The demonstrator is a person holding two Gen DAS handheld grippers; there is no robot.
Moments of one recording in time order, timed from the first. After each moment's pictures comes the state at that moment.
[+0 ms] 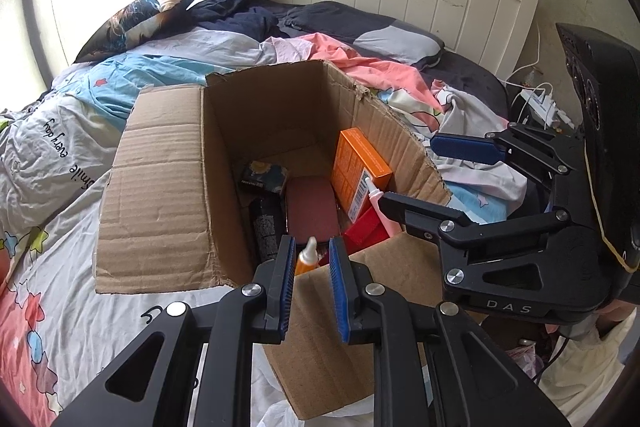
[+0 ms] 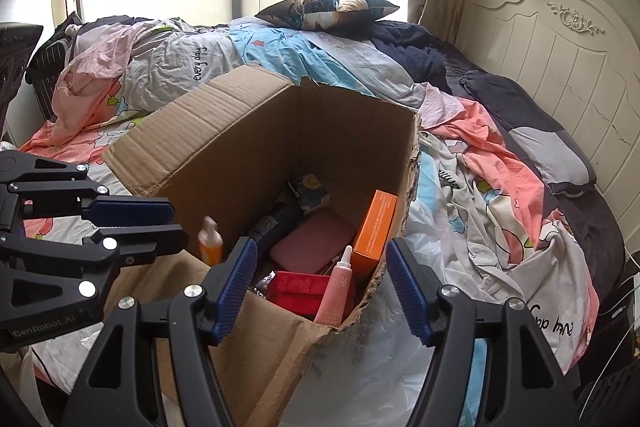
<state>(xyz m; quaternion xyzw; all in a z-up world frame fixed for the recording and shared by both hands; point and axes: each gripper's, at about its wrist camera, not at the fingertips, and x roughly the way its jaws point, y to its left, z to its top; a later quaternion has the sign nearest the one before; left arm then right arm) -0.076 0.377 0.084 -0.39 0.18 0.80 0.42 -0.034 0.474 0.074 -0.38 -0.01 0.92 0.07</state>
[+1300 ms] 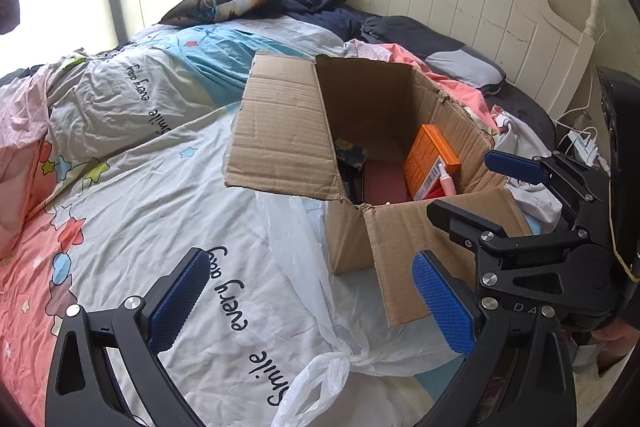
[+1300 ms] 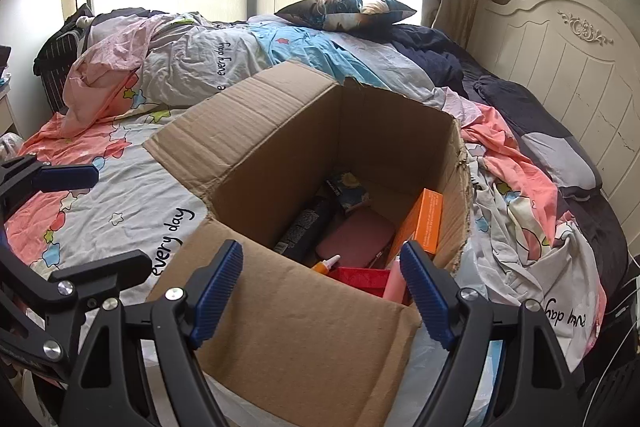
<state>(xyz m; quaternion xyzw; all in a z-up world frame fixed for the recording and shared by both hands) -0.075 0.287 0.085 -0.40 0.12 0.85 0.31 -0.032 0.418 0.073 -0.38 -0.02 0.92 0.06</state>
